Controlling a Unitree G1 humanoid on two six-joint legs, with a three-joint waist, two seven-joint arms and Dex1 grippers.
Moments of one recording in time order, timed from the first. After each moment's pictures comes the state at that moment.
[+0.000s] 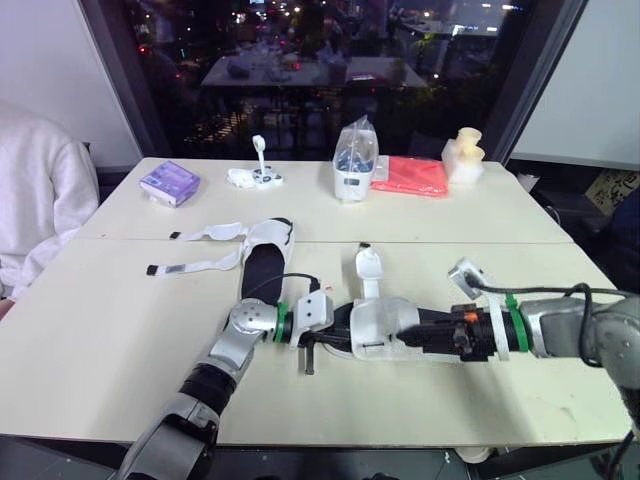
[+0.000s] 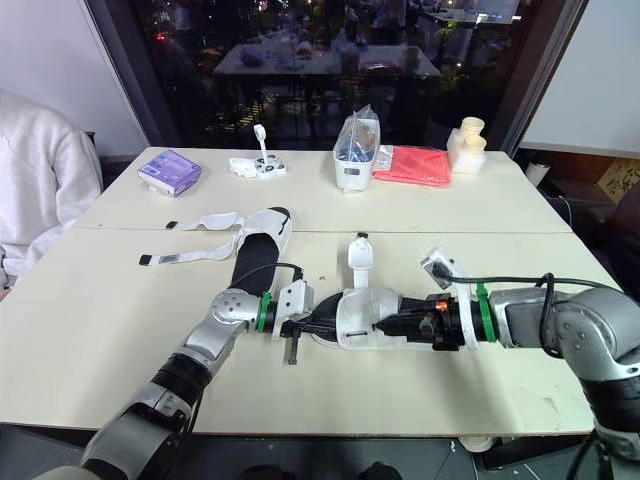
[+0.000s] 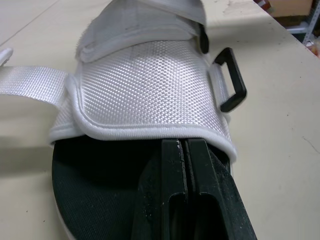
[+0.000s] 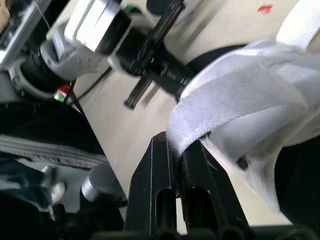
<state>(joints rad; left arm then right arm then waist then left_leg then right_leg) -0.62 0.23 -0.30 0.51 -0.05 -0.16 -1.19 -0.45 -0.93 -0.09 -0.24 1.09 1.30 0.72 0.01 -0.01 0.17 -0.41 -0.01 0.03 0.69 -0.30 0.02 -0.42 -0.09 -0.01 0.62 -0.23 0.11</state>
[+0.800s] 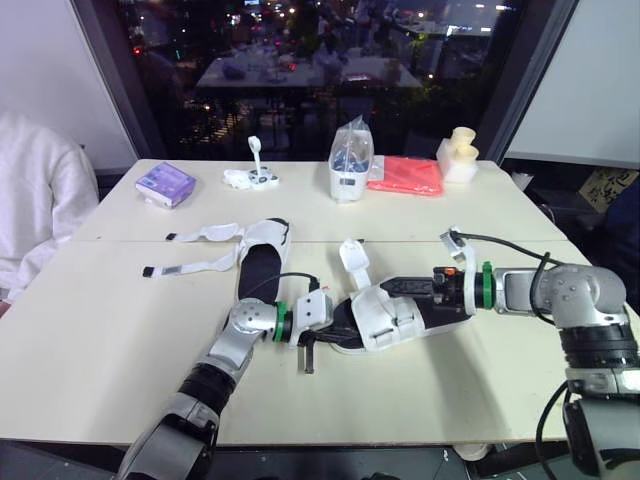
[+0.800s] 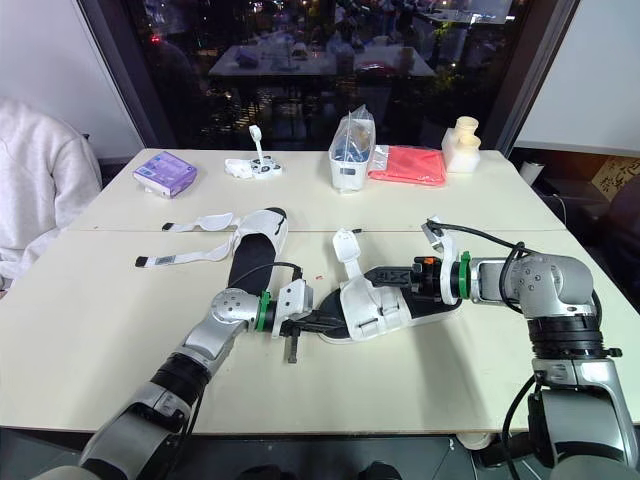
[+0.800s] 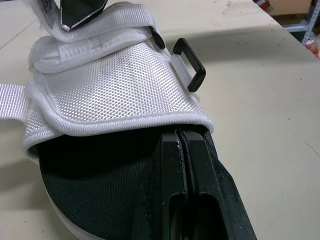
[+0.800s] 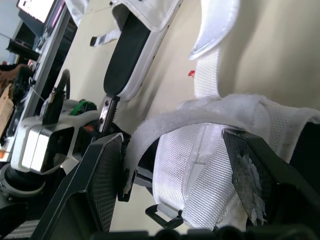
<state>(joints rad) -0.62 0.23 -0.30 0.51 -0.05 -0.17 -1.19 -0.73 -0.71 -0.09 0.22 0.93 1.35 0.65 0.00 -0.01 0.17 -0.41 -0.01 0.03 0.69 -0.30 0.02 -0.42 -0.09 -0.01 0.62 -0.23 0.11</state>
